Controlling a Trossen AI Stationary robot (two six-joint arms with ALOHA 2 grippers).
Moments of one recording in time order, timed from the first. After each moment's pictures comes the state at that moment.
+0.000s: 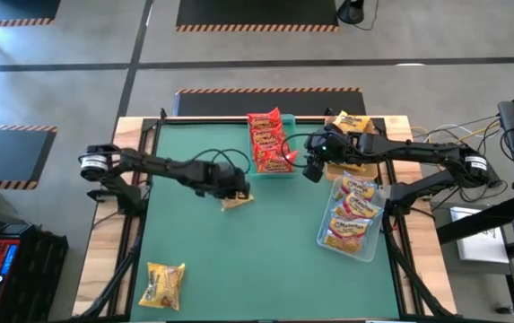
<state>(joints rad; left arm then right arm) 0.07 1.64 0.98 -0.52 -0.14 -1.32 -0.29 1.28 0.99 -0.60 0.26 0.04</state>
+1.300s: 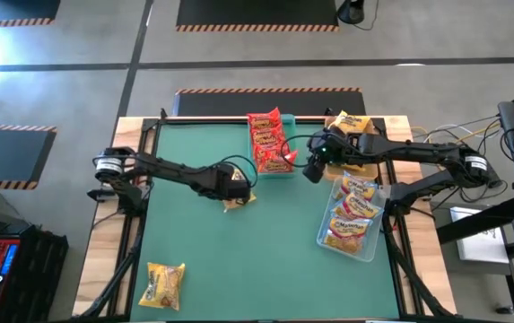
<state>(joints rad) -0.01 1.79 1.12 -0.79 -0.34 -1.24 -0.29 1.29 0.99 -0.65 0.26 0.19</state>
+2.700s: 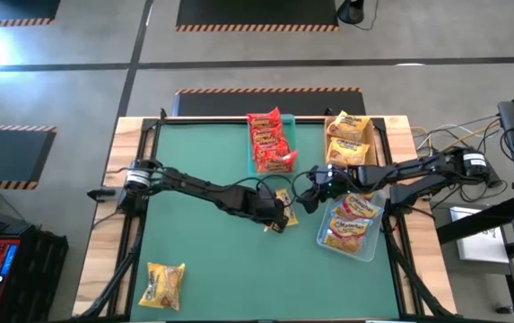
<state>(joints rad) -0.14 2.04 1.50 -0.56 -0.19 -1.12 -0.09 1.29 0.54 -0.01 -0.10 0.80</state>
